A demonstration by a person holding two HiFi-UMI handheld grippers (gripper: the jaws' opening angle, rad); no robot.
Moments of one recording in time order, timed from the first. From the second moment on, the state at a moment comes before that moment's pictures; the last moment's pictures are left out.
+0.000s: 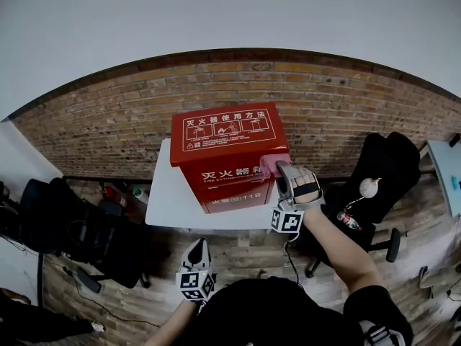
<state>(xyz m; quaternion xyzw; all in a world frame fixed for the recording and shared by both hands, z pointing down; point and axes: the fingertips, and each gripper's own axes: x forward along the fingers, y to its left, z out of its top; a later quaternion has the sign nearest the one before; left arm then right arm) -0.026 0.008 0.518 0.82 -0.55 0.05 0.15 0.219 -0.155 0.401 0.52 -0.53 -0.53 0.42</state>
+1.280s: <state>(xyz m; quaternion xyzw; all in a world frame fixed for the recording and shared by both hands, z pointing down) 0.005 -0.004 0.415 0.86 -0.49 -0.04 0.09 0.169 -0.030 0.367 0.51 -0.86 0.04 0.01</state>
